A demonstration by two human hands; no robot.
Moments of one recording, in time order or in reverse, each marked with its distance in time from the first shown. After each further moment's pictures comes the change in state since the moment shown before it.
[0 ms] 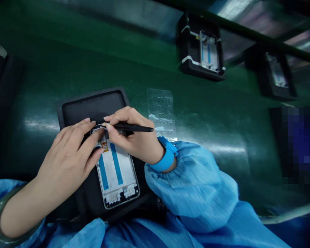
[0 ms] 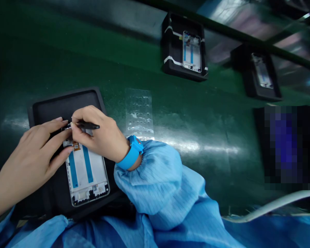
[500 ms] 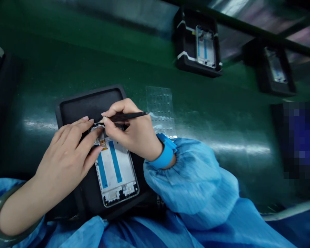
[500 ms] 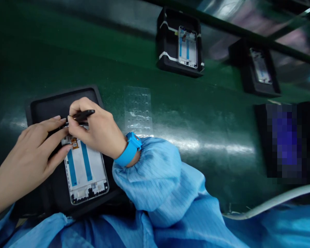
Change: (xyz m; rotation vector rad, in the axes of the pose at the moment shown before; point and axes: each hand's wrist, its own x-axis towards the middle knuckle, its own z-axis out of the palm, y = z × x) left_hand -0.001 0.000 0.000 -0.017 -0.004 -0.012; right_hand 0.007 -0.004 0.000 -0.053 0.016 0.056
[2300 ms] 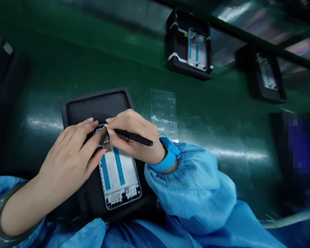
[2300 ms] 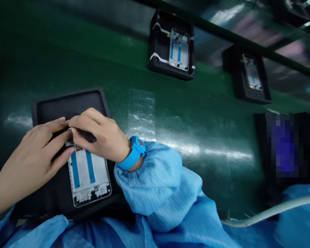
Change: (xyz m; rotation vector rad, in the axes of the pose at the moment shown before) left_hand 0.001 0.001 -0.001 -0.013 0.000 0.005; right_hand -0.005 0.009 0.001 -0.060 -0.024 -0.285
